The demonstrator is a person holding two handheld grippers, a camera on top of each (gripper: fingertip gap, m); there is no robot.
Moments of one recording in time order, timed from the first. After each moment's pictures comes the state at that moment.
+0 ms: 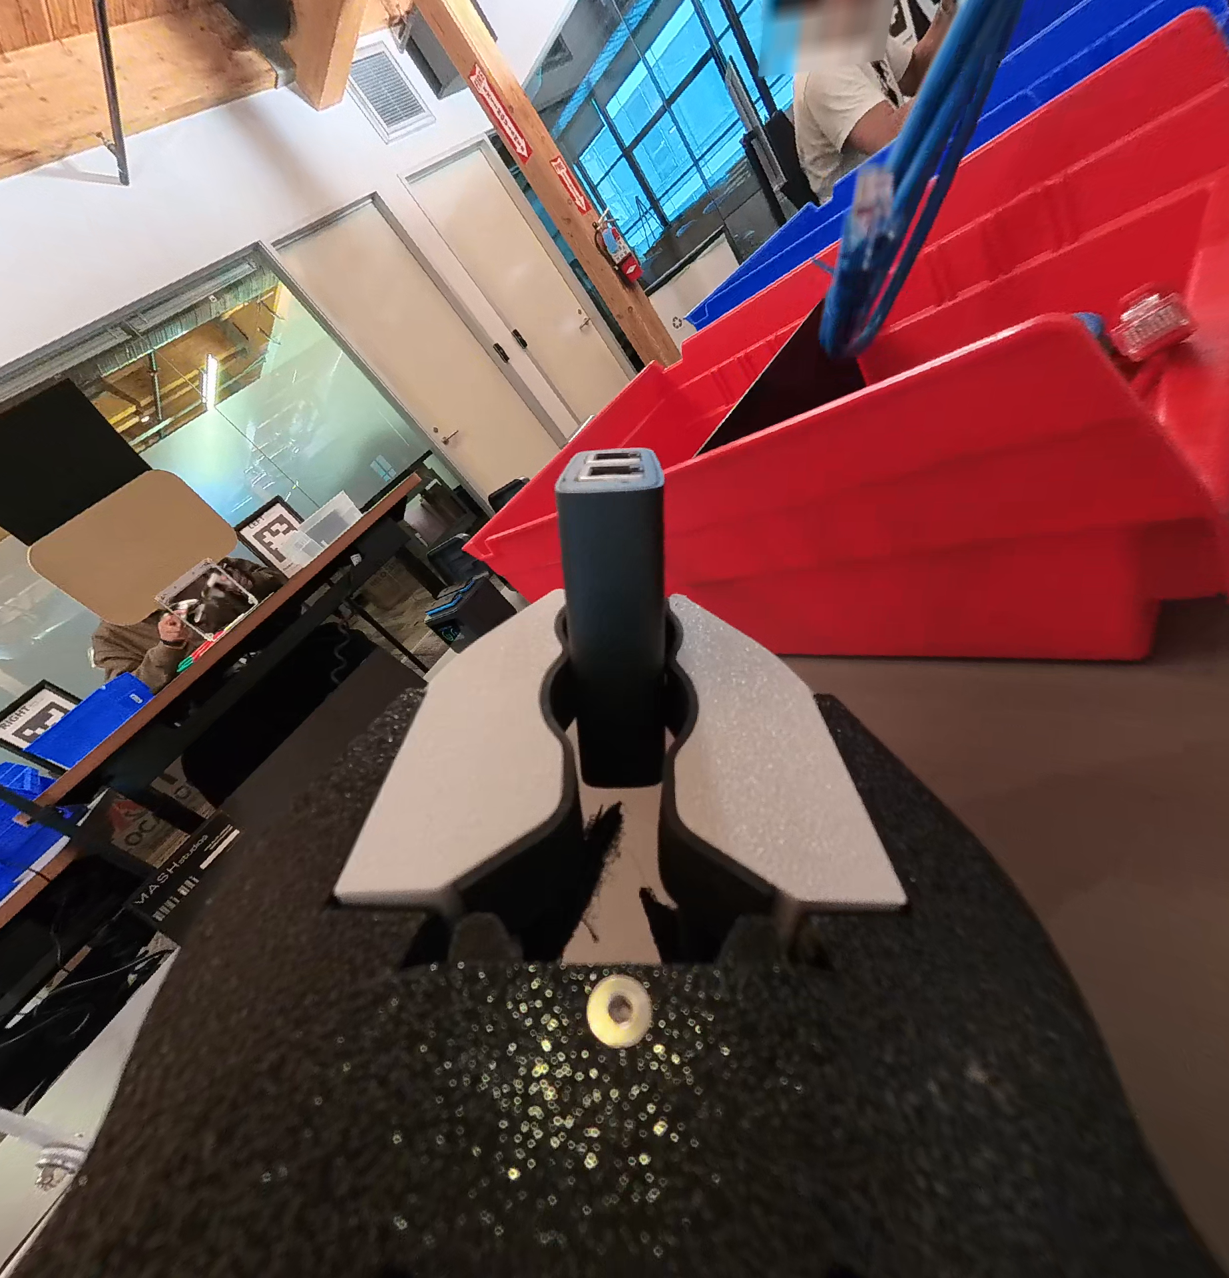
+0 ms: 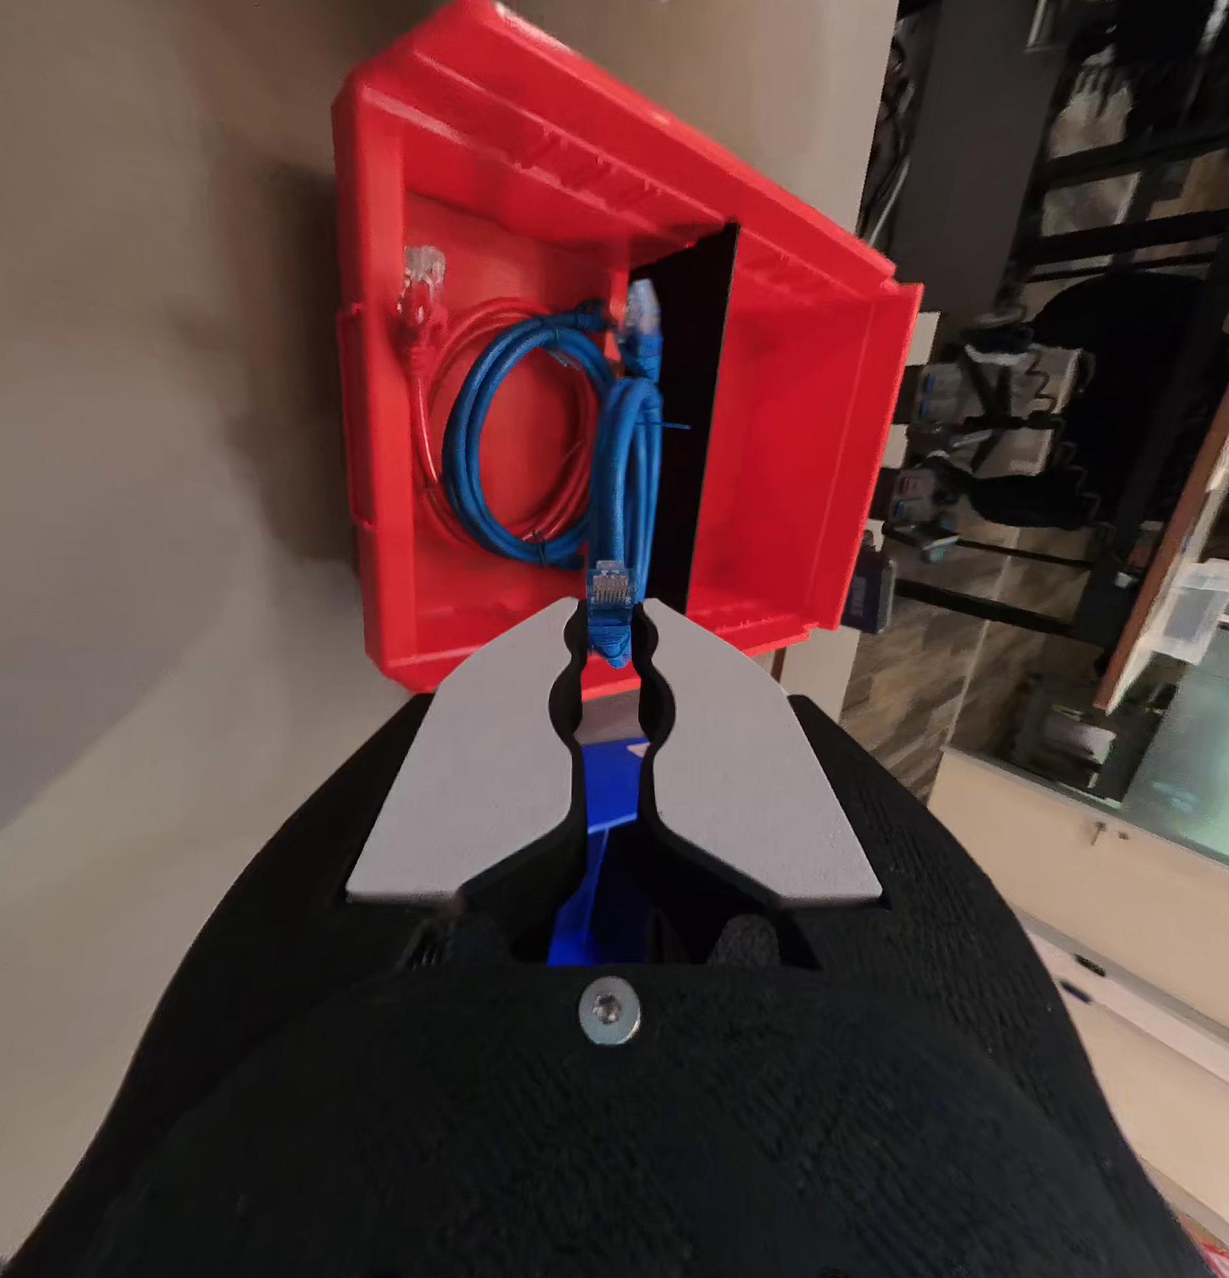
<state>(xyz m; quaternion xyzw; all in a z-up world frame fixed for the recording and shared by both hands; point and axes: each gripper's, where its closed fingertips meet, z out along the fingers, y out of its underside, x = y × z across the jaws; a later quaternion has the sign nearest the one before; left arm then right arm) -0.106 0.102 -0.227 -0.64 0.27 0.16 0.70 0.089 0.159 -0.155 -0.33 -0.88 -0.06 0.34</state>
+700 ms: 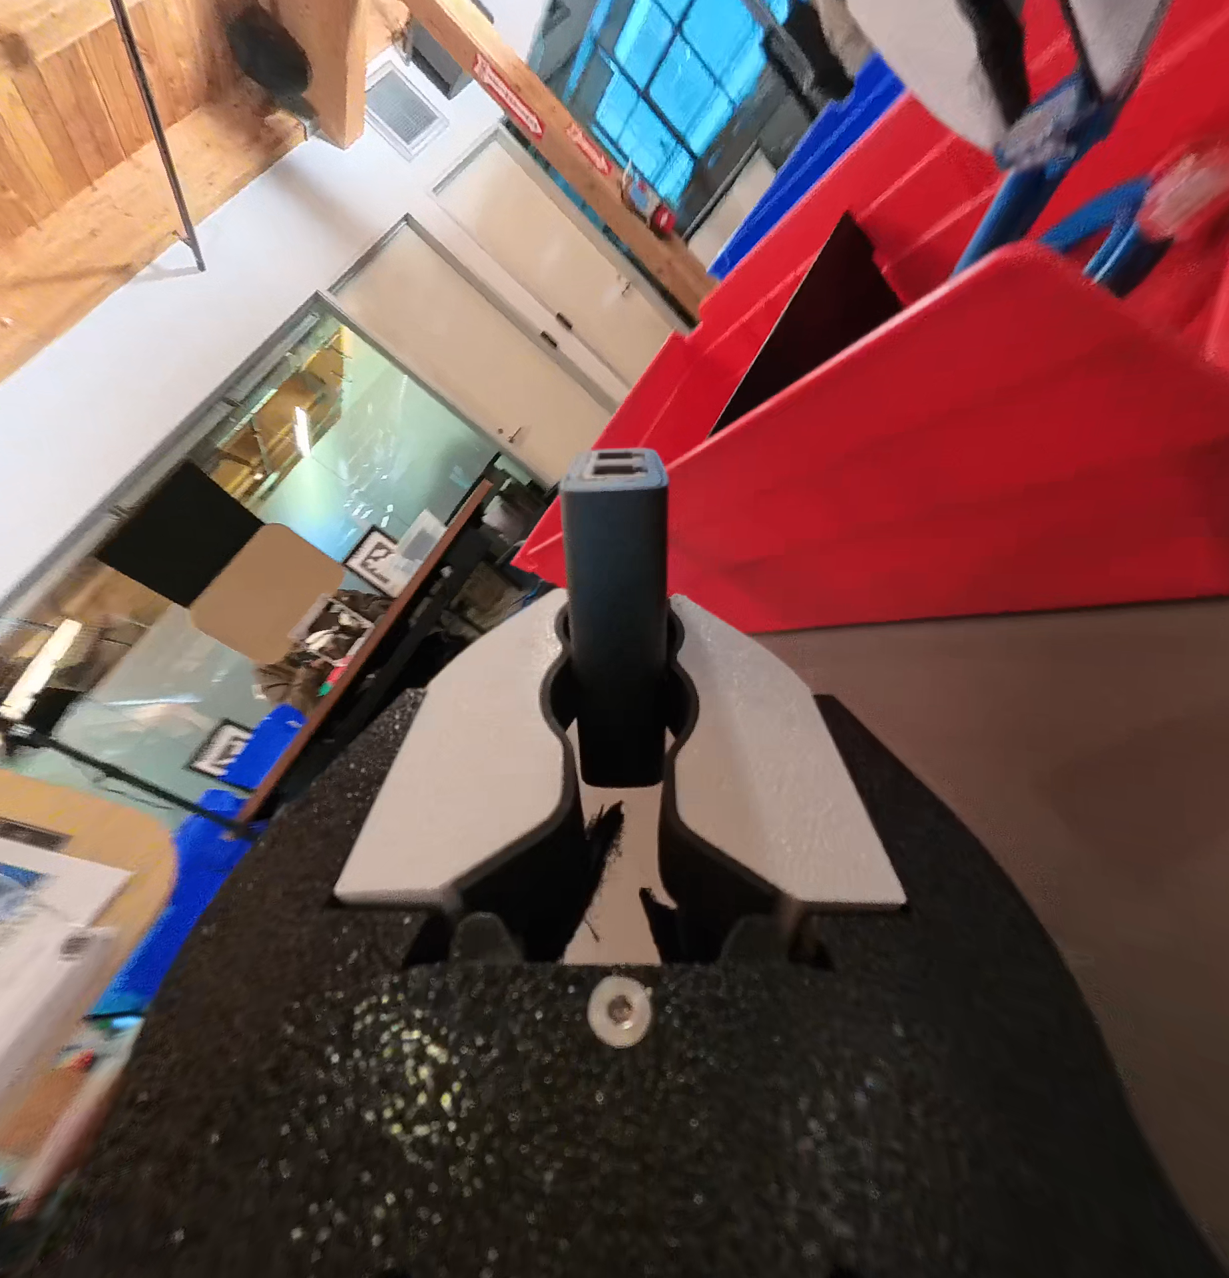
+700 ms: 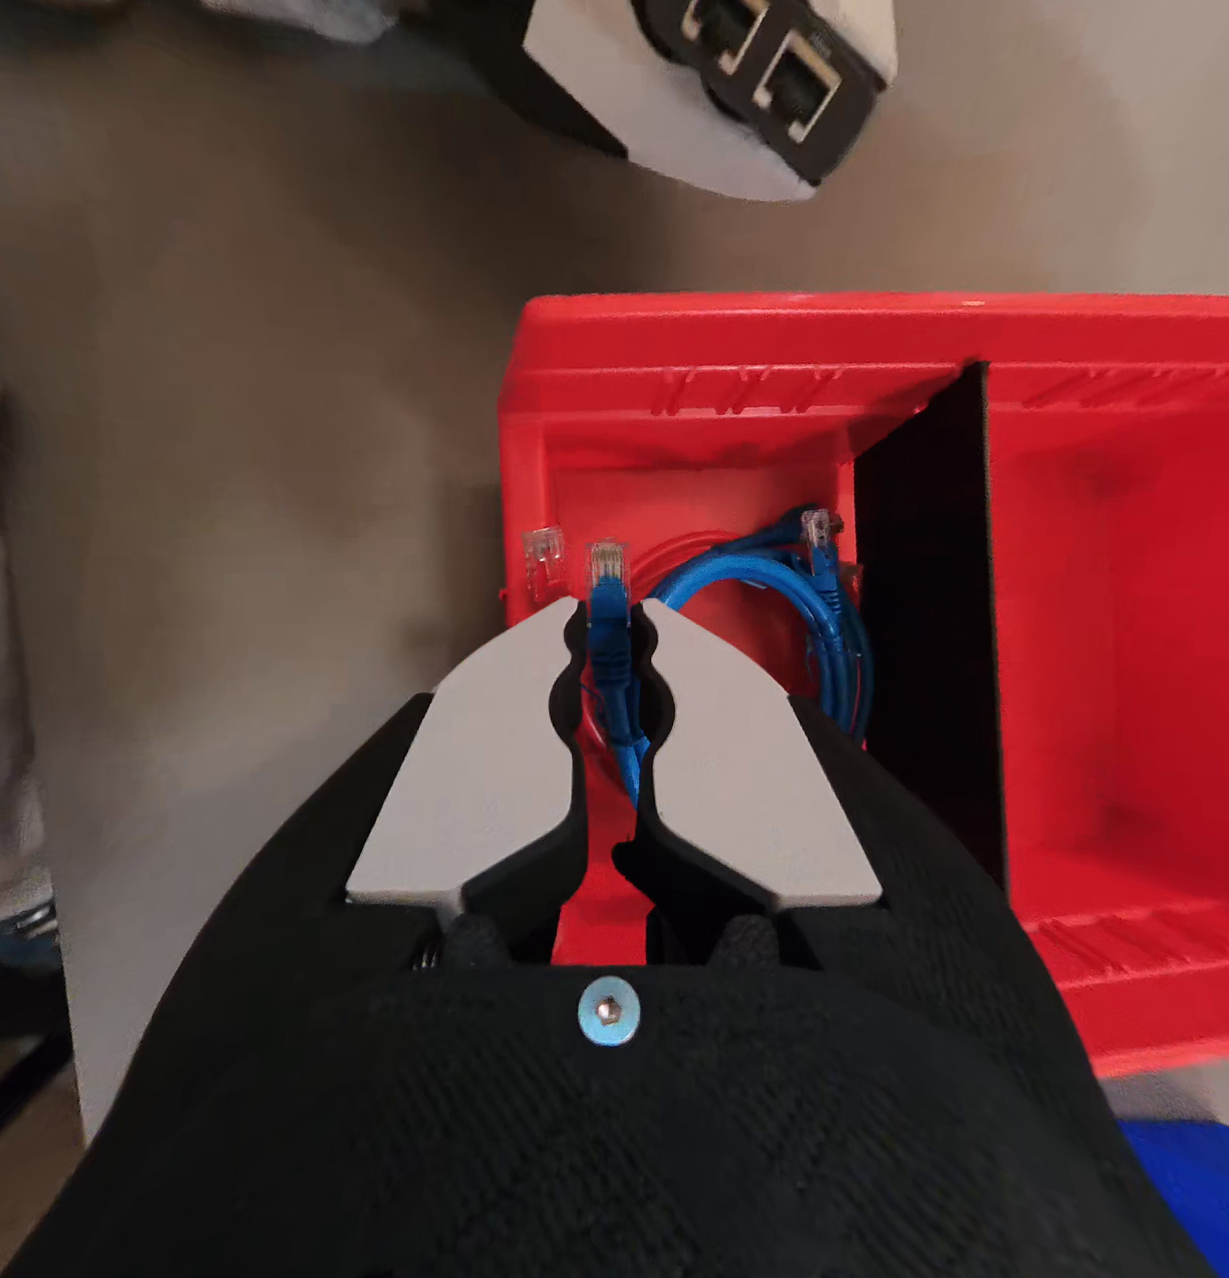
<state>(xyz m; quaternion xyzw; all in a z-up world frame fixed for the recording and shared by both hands) -0.104 0.102 -0.223 -0.62 0.32 0.27 0.66 0.031 0.118 -0.231 -0.43 -0.86 0.23 0.17</state>
